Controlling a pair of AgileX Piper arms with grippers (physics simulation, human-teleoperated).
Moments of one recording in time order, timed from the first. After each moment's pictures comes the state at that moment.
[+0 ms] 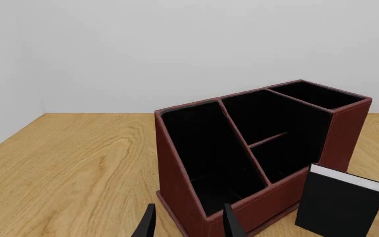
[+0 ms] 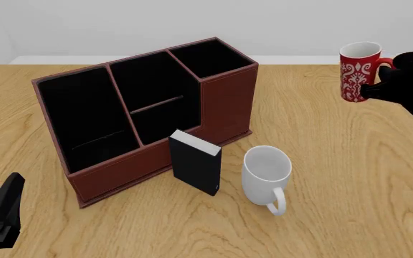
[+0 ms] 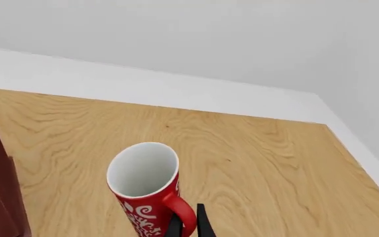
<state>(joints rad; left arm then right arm) 0.00 0.00 0.00 0.00 0.00 -0.15 1.37 -0.74 -0.39 -0.19</state>
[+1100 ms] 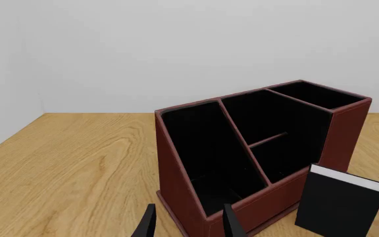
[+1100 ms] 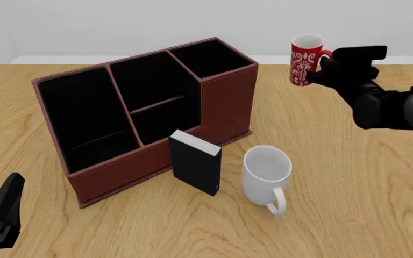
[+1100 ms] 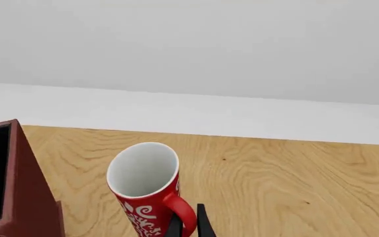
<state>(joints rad) 0.00 0.00 0.00 0.00 0.00 0.01 1.81 -1.03 -0.61 -0.04</state>
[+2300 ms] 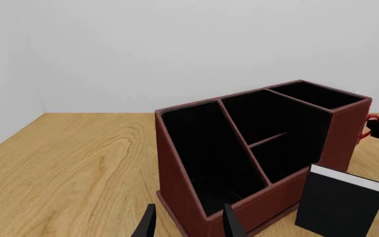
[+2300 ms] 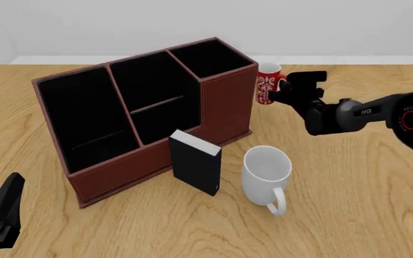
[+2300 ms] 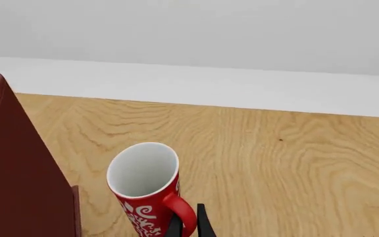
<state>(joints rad) 0.00 0.00 0.00 0.00 0.00 0.12 2.21 -1.32 -0.63 0.01</state>
